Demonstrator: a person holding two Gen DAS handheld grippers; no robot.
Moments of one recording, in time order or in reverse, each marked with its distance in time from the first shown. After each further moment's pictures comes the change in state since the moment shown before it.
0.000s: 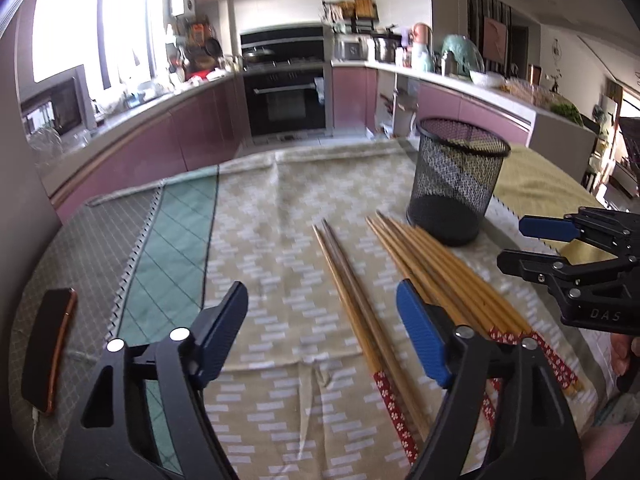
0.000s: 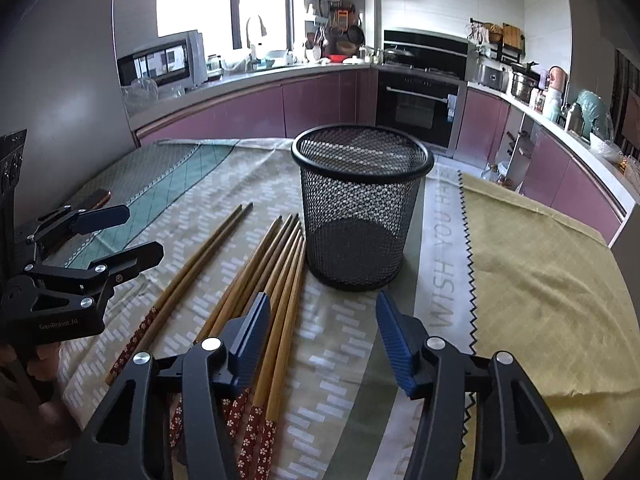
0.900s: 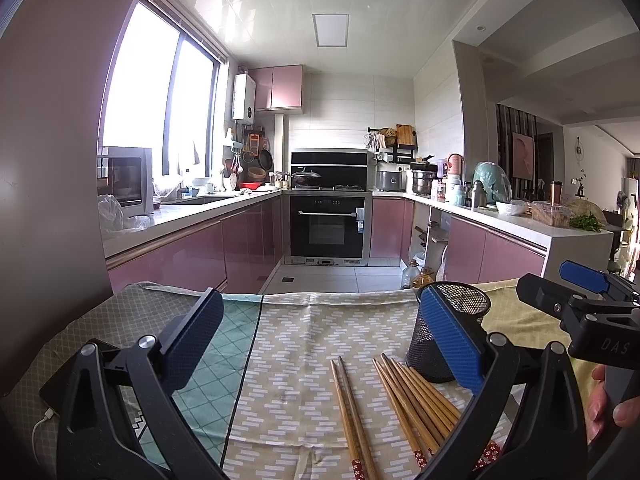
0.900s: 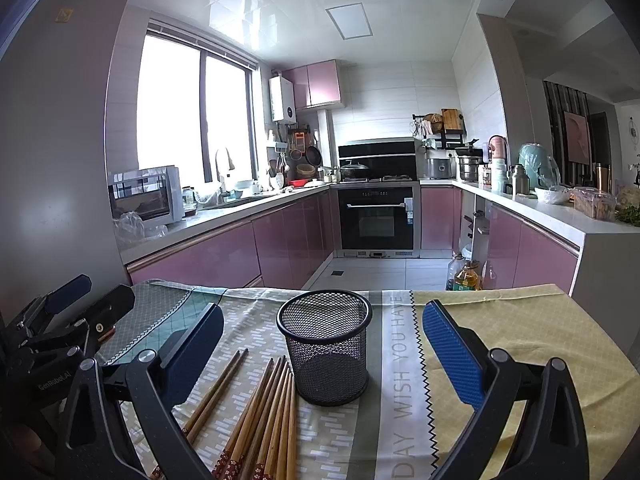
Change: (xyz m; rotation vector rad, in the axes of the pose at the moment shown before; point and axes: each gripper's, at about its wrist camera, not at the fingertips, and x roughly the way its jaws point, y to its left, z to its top) left arm -0.095 -0.014 0.008 -0.124 -0.520 0.149; right arm -0.086 -0.003 0.012 0.132 -0.530 -0.105
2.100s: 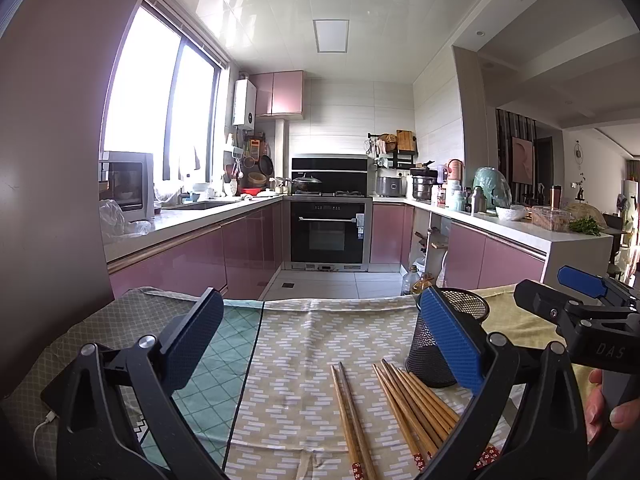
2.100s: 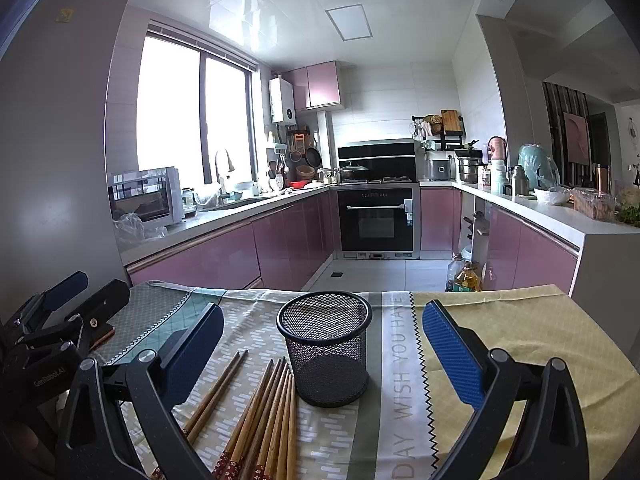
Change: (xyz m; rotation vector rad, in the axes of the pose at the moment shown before) left arm 0.000 0.002 0.004 -0.004 -0.026 -0.001; right arm 0.000 0.001 0.000 -0.001 -0.004 -0.001
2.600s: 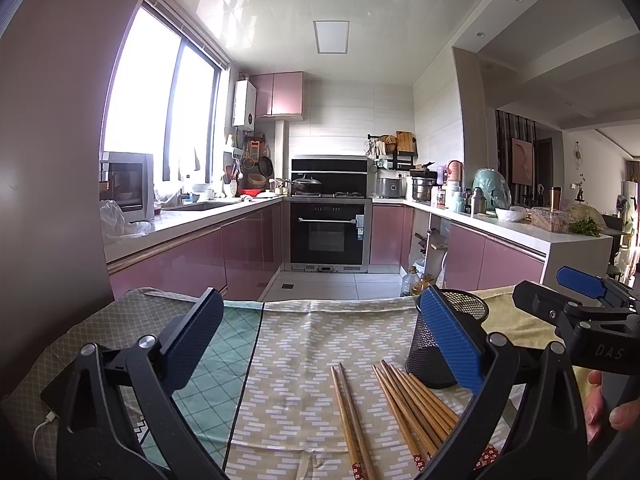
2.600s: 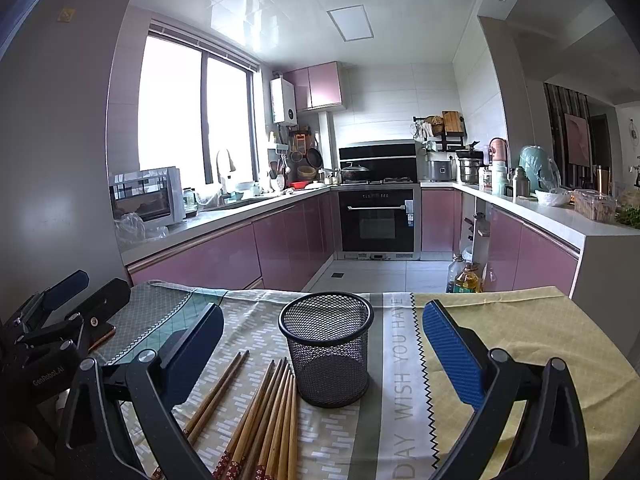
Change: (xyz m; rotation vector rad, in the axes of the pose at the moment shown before) left arm -0.001 0.000 0.000 0.000 -0.004 0.000; right arm -0.001 0.000 0.000 -0.003 -0.004 0.003
